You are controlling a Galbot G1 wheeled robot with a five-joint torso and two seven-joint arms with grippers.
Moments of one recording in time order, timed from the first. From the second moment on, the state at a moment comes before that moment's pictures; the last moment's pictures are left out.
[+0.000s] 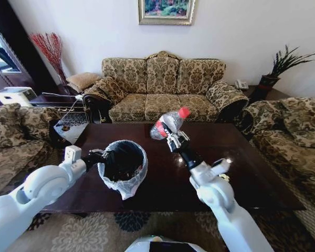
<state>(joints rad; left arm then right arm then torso) 1.57 -0.45 -0.85 -2.30 -1.11 0.56 -0.20 -1.16 1.17 0.14 2.38 0.80 -0.08 -0.19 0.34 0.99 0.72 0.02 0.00</state>
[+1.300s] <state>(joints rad) 1.58 -0.47 -0.87 -2.42 -1.14 0.57 -0.20 -1.21 1.17 -0.02 2.27 0.55 -0.05 -0.23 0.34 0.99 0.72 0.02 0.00</state>
